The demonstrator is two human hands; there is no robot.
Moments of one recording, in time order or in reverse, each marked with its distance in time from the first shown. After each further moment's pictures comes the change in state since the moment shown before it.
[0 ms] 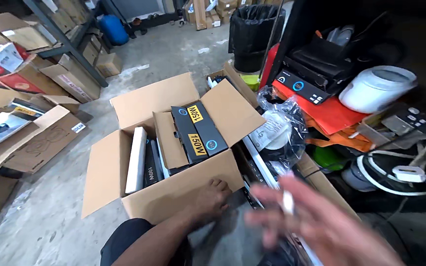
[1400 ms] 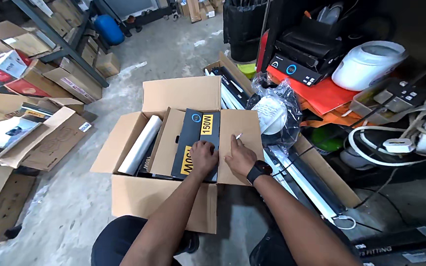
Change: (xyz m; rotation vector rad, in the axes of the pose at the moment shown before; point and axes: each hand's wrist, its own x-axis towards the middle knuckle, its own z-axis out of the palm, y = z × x) left_hand 0.039 -0.032 -0.034 -0.141 0.444 -0.739; right_hand 0.086 0.195 -0.068 -1.263 0.035 0.820
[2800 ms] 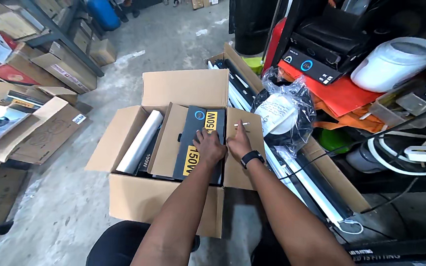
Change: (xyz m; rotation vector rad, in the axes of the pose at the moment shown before) left_hand 0.036 0.025 -0.016 0.076 -0.142 -0.173; right_hand 0.087 0.001 0.036 0.616 0.327 0.038
